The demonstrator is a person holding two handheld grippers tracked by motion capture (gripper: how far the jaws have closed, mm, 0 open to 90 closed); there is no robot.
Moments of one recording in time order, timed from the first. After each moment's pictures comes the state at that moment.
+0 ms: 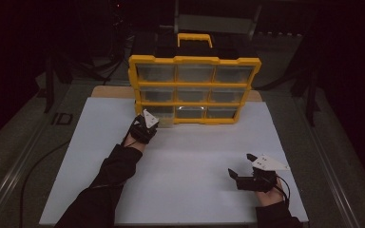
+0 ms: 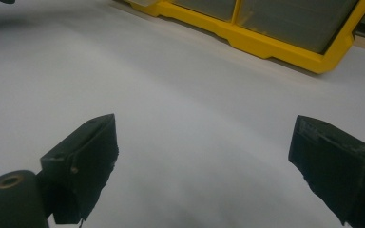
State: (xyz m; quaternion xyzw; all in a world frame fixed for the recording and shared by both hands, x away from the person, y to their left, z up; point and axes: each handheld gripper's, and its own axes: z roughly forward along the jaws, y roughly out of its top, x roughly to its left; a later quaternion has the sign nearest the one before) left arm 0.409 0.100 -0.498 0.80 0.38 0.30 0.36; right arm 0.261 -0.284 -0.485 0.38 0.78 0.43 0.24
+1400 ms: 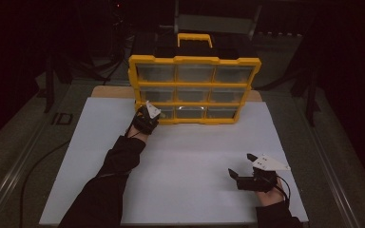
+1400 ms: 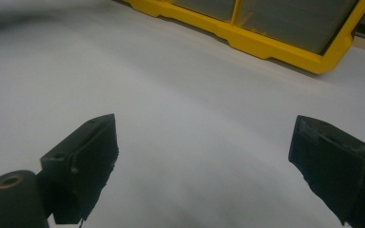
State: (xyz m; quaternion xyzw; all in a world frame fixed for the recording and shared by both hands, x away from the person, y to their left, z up) left arm 0.441 0.094 -0.495 0.79 0.39 0.31 0.35; right arm 0.261 -0.284 -0.485 0.38 0.78 0.43 0.24
